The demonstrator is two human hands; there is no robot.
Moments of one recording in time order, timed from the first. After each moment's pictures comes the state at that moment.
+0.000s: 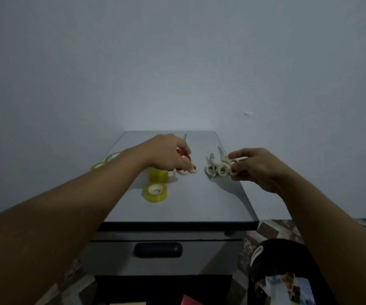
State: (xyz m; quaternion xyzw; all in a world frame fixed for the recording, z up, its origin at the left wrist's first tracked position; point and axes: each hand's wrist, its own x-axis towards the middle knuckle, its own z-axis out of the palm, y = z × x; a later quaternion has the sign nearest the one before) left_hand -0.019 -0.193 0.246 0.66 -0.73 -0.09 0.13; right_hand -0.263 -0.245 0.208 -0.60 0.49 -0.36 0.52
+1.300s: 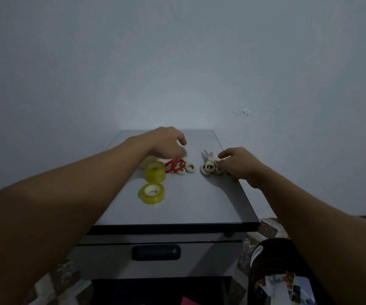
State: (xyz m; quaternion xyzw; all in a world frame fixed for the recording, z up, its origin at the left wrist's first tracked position) left_hand -0.016 -0.233 0.251 0.68 -0.72 -0.07 0.09; right_hand -0.231 -0.276 0.189 -0.71 0.56 -0.29 0.32
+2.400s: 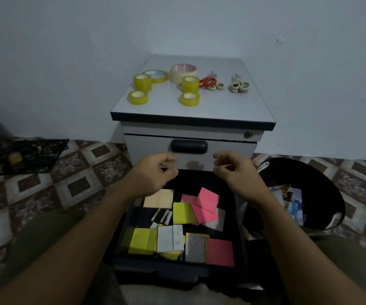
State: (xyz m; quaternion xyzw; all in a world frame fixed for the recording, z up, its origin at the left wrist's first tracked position) left_hand 0.006 0.041 0.066 0.69 -0.59 -0.29 0.31; right_hand -0.227 -0.037 0.061 -0.74 0.46 -0.30 0.39
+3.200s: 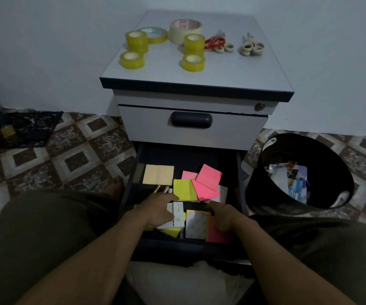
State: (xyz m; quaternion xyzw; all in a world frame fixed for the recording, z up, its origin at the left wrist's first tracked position) left_hand -0.006 0.065 -0.101 0.71 -0.56 -0.42 0.07; right_hand -0.231 -0.003 -0.095 -0.77 0.50 0.18 0.35
